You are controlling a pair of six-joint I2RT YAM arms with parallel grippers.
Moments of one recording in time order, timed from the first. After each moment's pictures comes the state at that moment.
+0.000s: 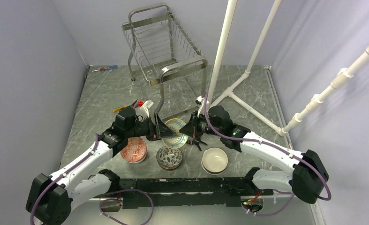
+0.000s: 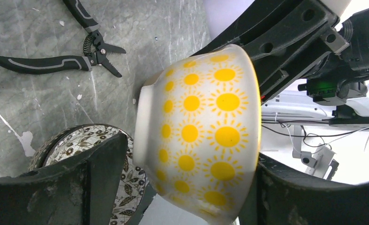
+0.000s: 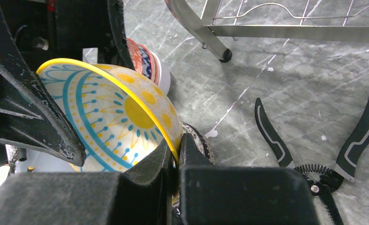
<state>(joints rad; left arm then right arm) -0.52 0.96 0.57 0.00 0.67 -0.90 0.79 1.15 0.71 0.06 -0.29 0.56</state>
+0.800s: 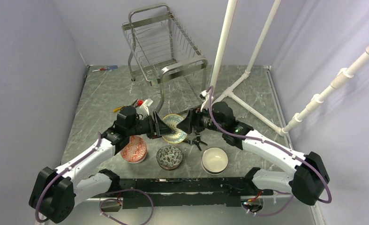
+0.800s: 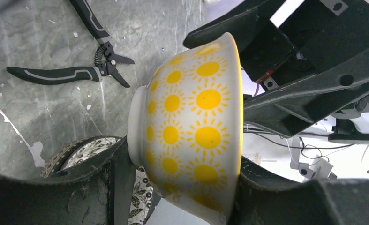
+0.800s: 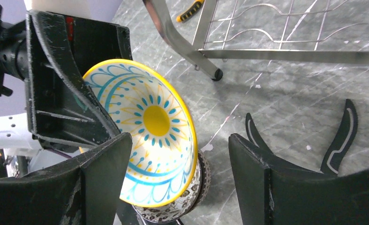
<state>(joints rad) -0.50 1.02 0.55 0.08 0.67 -0.93 0.76 1.15 0.75 0.04 -0.26 0.56</state>
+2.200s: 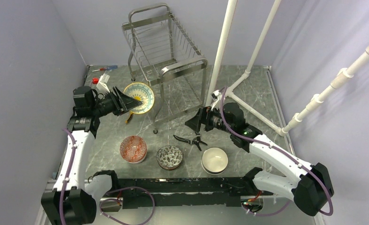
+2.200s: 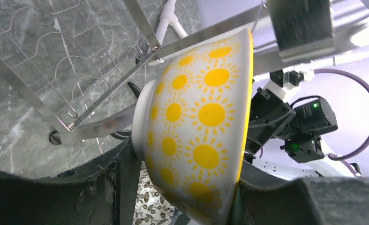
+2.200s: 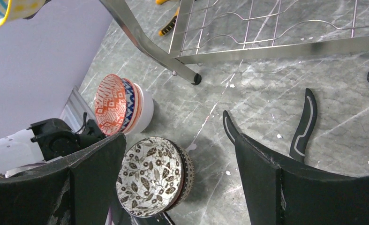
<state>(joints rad) 0.09 0.97 0.89 -0.30 0.90 -0.68 0.63 1.04 0.67 0.04 -0.30 0.58</state>
